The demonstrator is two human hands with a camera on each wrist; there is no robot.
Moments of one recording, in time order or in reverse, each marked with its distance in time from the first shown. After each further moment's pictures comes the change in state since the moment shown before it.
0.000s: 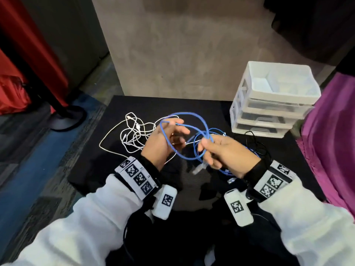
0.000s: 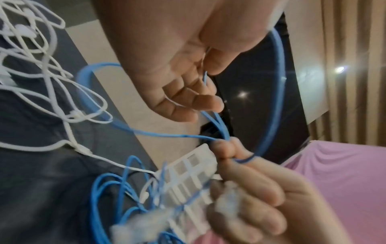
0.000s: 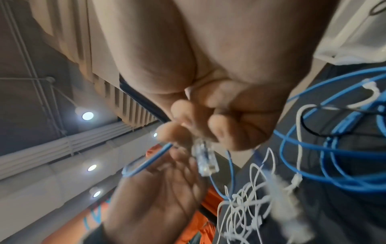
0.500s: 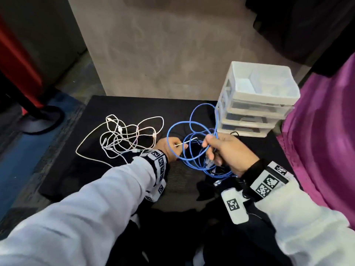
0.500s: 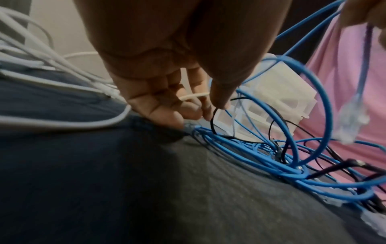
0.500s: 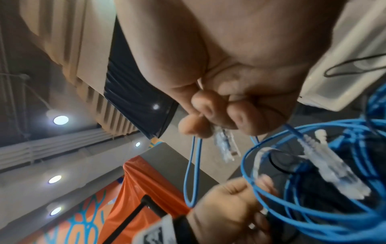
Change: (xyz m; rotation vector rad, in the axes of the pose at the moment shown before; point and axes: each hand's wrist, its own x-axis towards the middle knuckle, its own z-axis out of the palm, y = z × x) left_hand 0.085 -0.097 0.007 1.116 -0.127 -0.084; right_hand 0.002 0.009 -0.042 -0.030 0.289 0.080
